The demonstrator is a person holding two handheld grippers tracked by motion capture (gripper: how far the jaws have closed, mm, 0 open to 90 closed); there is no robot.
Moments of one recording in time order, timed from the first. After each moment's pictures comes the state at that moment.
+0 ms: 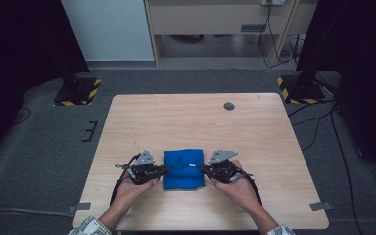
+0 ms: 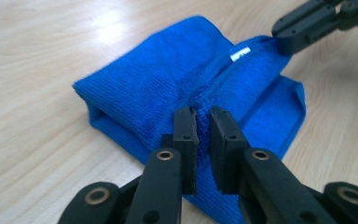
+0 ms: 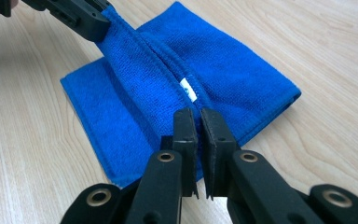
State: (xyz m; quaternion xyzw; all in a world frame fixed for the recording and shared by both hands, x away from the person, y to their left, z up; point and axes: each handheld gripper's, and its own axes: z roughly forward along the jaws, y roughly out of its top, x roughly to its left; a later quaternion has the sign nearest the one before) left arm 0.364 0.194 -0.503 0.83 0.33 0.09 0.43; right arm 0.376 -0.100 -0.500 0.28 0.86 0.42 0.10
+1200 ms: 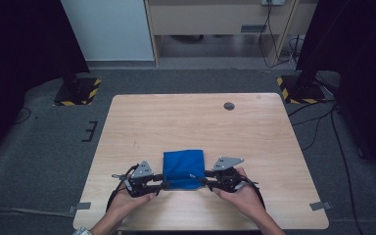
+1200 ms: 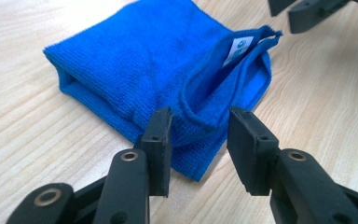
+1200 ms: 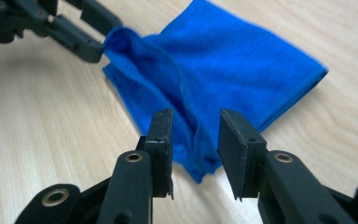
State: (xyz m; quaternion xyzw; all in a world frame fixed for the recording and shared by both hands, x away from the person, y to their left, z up) left arm 0.333 0.203 -0.503 0.84 0.32 0.08 0.44; right arm 0.353 -0.108 -0.493 0.29 0.85 0.44 0.08
